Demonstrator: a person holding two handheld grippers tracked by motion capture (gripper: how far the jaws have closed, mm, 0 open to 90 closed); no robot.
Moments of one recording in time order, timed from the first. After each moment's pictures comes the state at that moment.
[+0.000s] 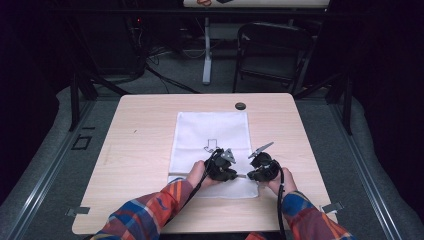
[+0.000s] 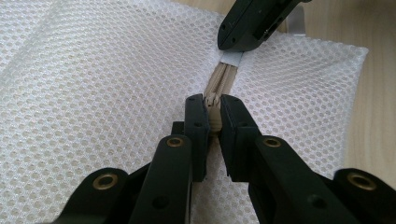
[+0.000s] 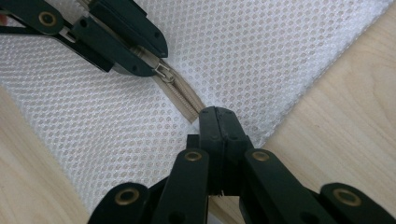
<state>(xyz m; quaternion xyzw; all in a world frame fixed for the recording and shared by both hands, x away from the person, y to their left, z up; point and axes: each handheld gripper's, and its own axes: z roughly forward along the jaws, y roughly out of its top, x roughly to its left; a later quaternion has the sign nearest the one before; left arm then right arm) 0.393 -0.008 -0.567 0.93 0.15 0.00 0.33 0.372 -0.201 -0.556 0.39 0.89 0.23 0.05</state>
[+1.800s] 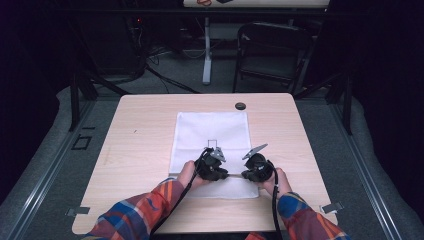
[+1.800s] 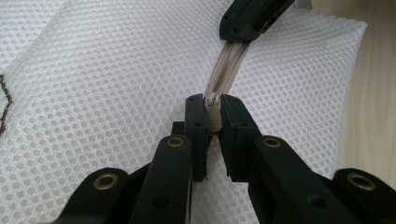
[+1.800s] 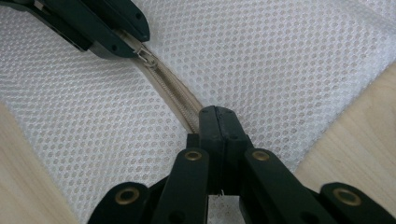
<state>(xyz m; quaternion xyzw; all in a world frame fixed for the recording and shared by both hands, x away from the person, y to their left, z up) 0.392 0.023 -0.562 0.93 0.17 0.00 0.33 0.371 -0.185 -0.560 0.37 0.89 0.25 0.07</state>
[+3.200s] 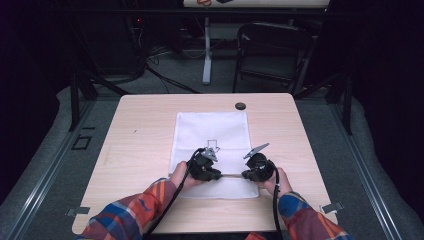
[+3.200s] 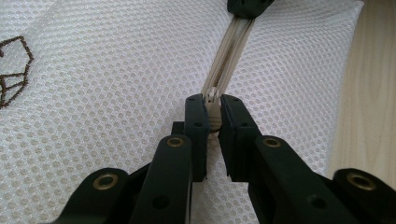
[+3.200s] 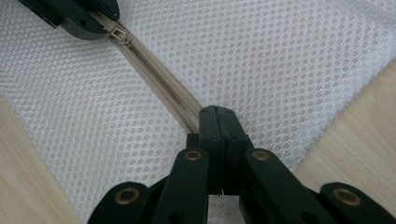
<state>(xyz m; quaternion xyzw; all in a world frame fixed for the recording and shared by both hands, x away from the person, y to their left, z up) 0.392 0.045 -0.562 0.93 0.18 -0.01 0.33 0.372 -0.188 -0.560 0.38 0.89 0.26 0.06</state>
